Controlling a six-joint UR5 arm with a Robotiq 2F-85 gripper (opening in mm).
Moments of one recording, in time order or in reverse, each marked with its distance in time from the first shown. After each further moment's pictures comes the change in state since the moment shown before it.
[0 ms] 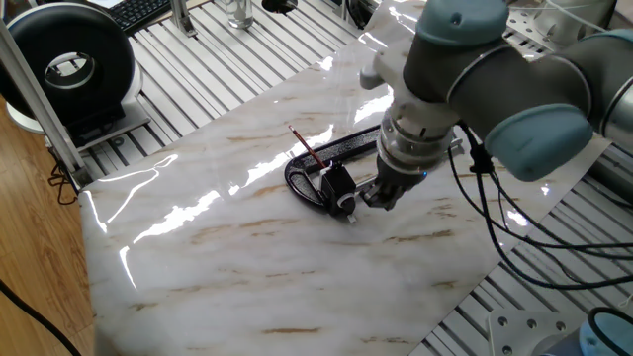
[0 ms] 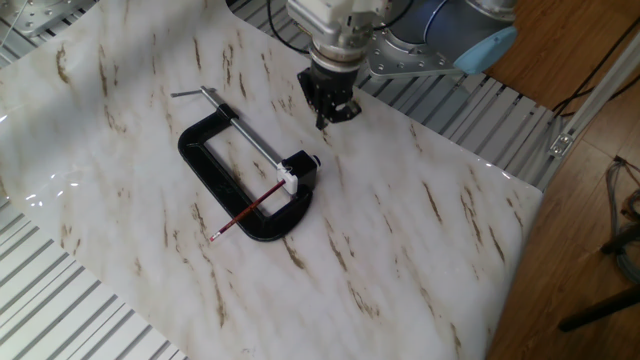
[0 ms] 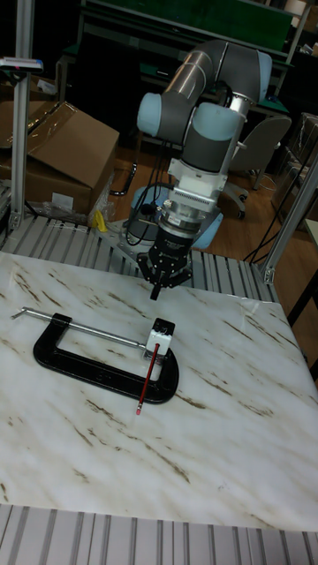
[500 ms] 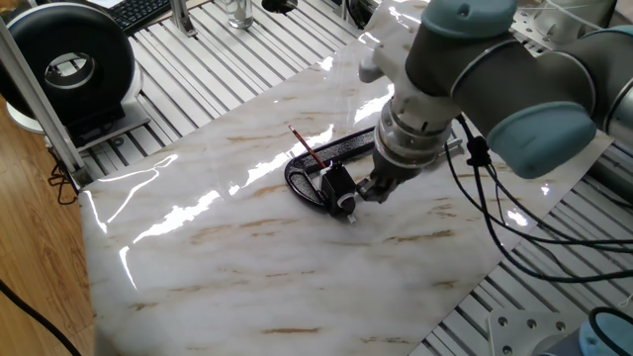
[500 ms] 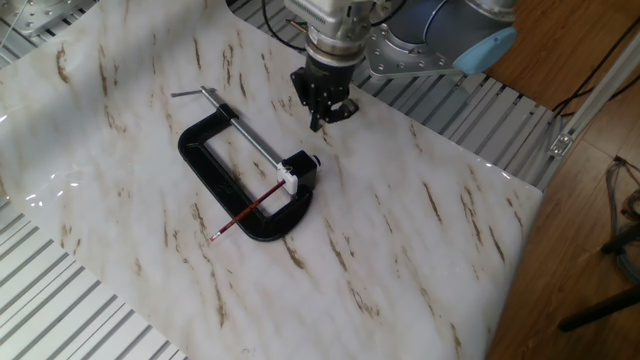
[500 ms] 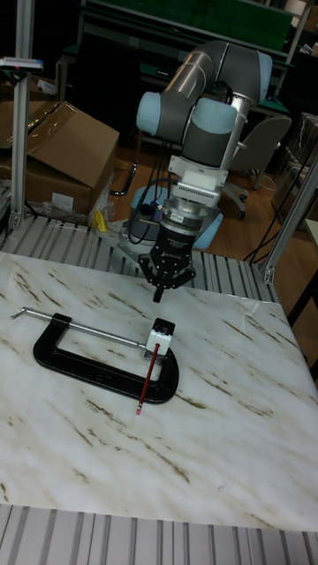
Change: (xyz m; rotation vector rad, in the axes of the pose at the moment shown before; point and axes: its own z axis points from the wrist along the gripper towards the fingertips) arm -0.022 0.005 -0.007 -0.021 -0.075 -0.063
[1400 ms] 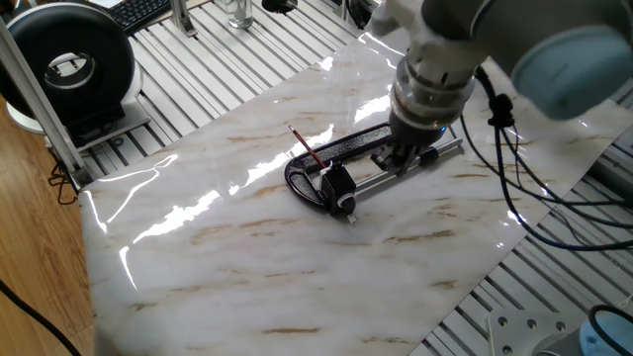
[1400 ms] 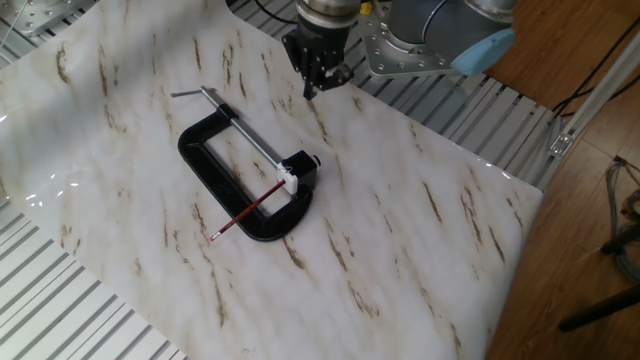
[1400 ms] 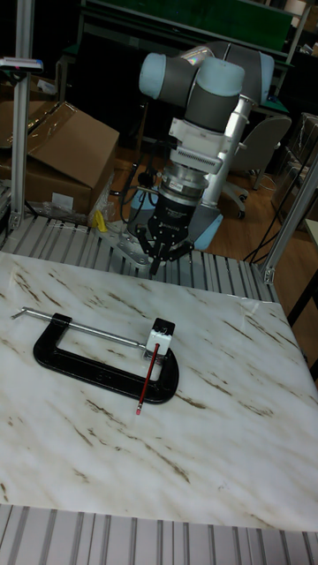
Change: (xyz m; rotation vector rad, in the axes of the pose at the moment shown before) arm 0.003 -0.025 -0.062 0.028 0.075 0.045
